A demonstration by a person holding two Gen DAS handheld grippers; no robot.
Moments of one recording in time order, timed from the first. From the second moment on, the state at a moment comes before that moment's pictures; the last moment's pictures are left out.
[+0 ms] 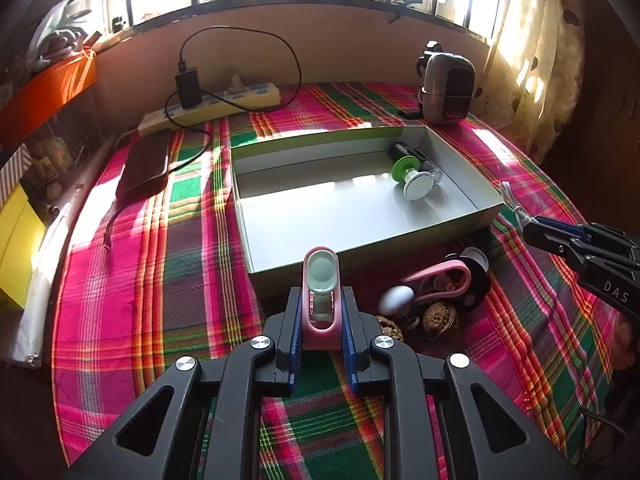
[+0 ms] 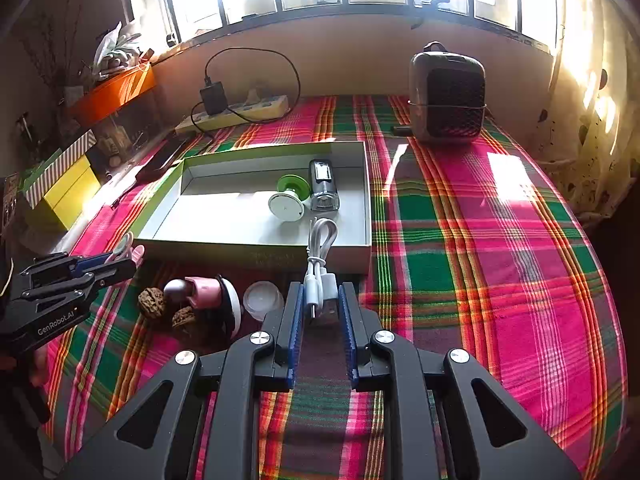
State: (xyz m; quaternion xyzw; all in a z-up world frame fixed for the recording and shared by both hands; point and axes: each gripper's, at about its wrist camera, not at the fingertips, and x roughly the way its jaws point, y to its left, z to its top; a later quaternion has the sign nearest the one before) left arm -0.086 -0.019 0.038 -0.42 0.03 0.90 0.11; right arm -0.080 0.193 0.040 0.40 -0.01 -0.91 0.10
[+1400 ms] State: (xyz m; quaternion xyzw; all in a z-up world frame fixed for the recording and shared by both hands) left arm -0.220 -0.013 0.017 -0.46 0.01 0.88 0.09; right arm -0.221 0.104 0.012 0.46 0.02 -0.88 0.15
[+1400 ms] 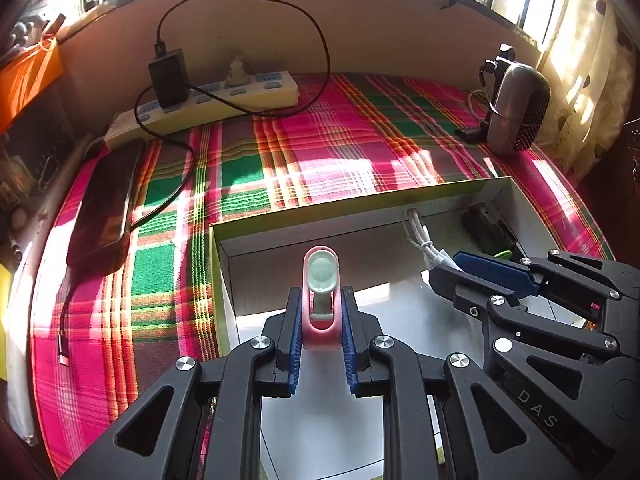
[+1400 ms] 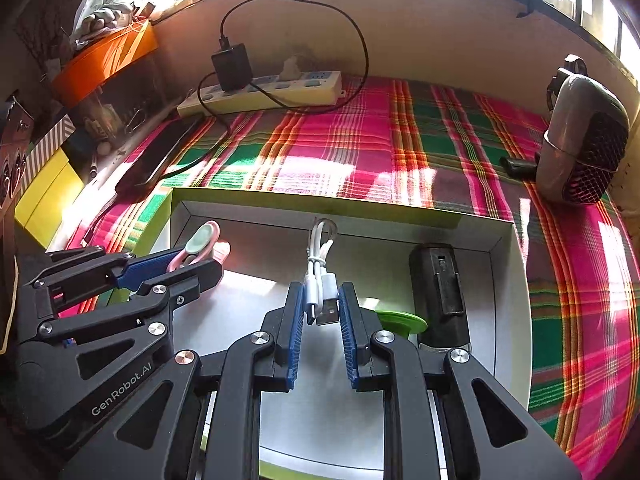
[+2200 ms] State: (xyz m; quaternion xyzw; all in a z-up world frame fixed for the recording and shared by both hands) left arm -0.225 -0.010 0.009 -0.47 0.01 0.88 0.09; right arm -0.227 0.099 0.006 0.46 0.03 -0.87 0.14
